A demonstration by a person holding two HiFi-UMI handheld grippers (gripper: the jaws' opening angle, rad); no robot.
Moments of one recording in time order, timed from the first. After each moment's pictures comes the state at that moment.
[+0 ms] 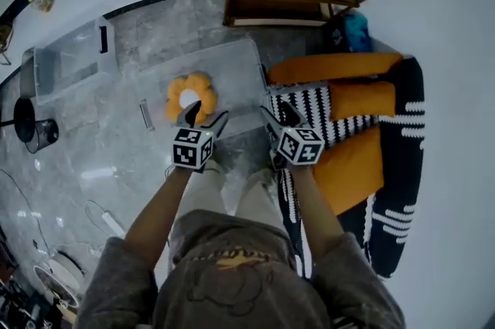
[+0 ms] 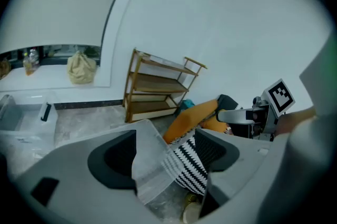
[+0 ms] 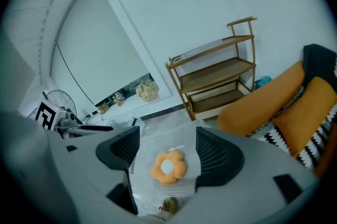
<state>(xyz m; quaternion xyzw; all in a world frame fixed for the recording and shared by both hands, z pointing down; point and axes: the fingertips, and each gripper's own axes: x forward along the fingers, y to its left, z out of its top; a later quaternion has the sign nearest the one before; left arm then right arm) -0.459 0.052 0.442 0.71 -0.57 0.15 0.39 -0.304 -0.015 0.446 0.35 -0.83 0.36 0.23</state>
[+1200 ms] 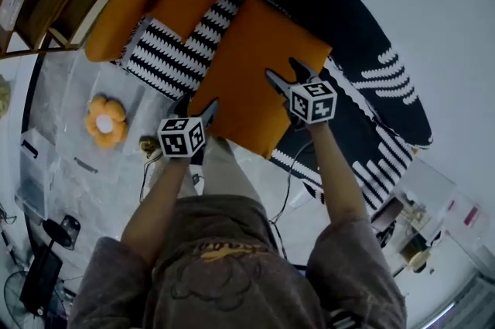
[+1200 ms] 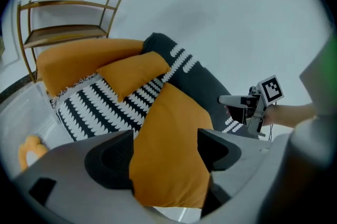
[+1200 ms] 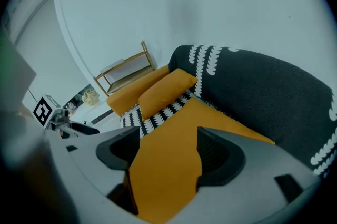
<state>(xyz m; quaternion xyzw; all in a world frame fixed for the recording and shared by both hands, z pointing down) 0.134 0.097 0.536 0.79 -0.30 0.29 0.45 0.356 0.087 0.511 0.56 -0.69 0.40 0.23</state>
